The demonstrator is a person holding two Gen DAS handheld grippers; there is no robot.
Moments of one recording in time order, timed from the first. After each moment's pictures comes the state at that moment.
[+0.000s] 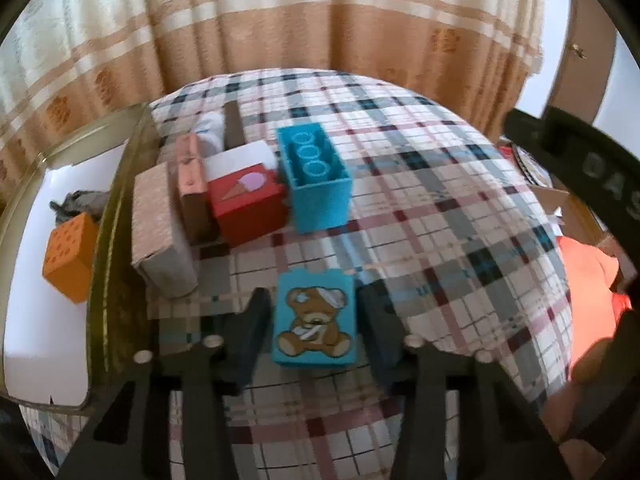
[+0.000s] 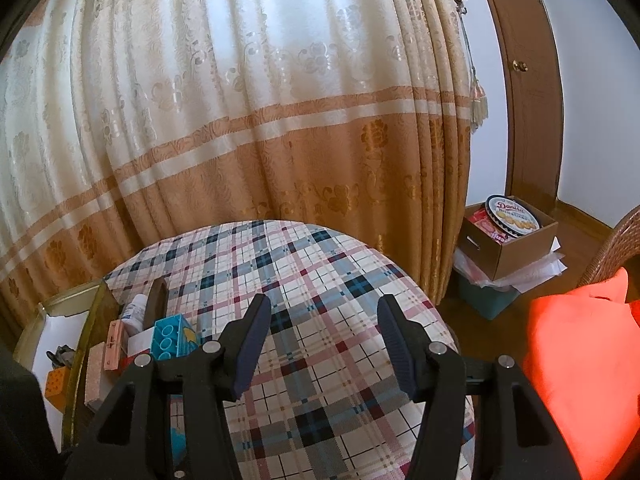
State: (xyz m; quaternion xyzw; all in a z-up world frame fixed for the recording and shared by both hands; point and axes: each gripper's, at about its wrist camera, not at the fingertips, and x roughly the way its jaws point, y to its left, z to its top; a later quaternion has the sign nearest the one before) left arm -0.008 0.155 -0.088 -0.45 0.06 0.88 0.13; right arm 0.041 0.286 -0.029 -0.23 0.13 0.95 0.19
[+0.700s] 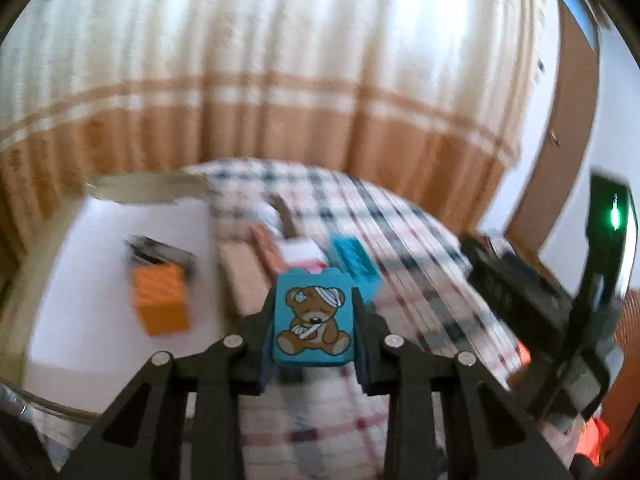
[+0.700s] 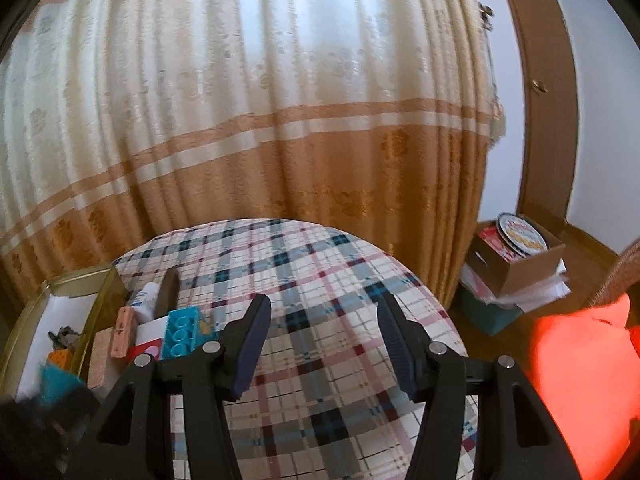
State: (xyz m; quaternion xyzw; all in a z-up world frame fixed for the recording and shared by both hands) left arm 0.018 0.066 -0.026 -0.30 -0.05 0.94 0.14; right arm 0.039 0.266 -0.024 -0.22 0.09 0.96 0.16
